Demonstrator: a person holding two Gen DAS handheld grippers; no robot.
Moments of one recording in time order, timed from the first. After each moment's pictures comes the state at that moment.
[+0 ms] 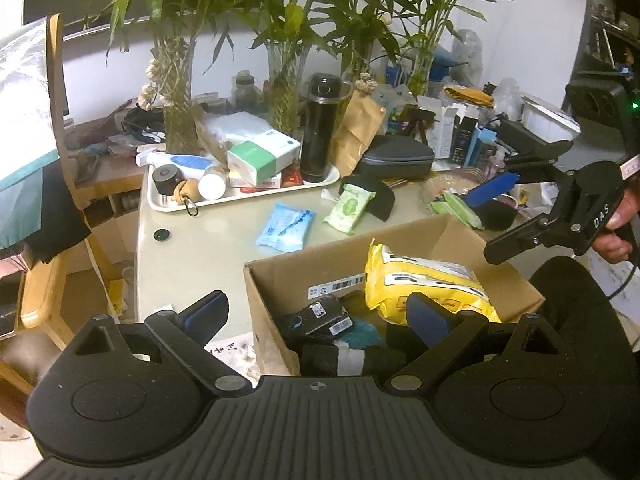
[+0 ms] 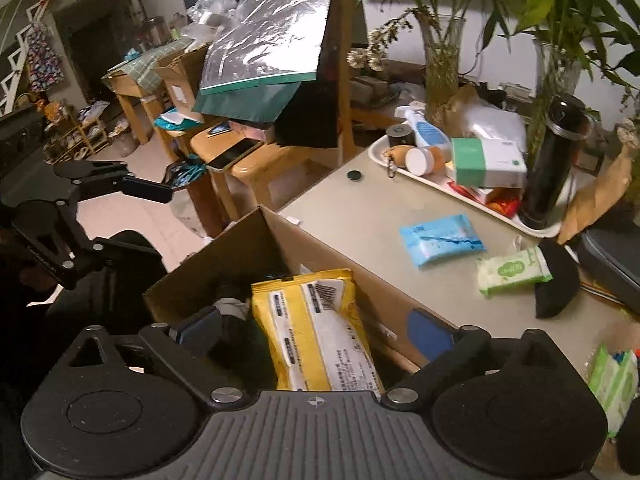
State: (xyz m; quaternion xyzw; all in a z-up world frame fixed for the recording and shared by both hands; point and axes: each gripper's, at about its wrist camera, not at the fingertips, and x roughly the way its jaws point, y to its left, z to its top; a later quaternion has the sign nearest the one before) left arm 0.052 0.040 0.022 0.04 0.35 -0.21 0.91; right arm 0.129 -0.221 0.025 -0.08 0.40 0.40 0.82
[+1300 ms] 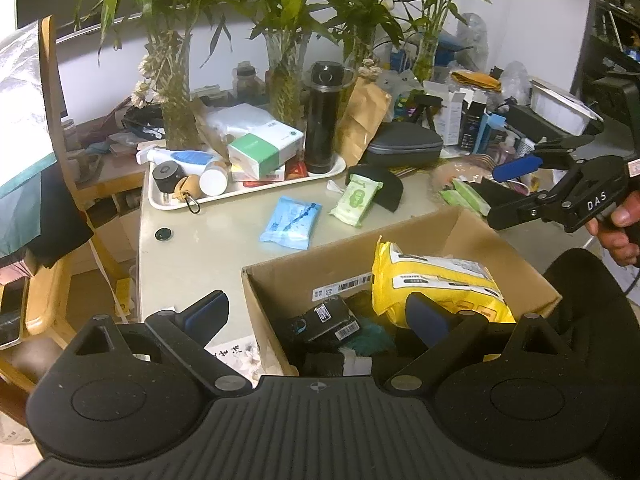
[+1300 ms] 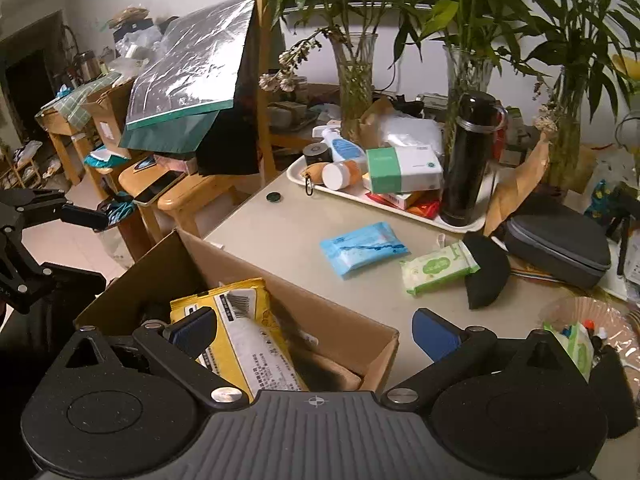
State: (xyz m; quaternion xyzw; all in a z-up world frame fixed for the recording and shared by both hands) left arm 0.068 0.026 0.018 0.06 0.37 -0.20 0.91; right arm 0.134 -0.251 0.016 -0.05 0.37 0.30 0.88
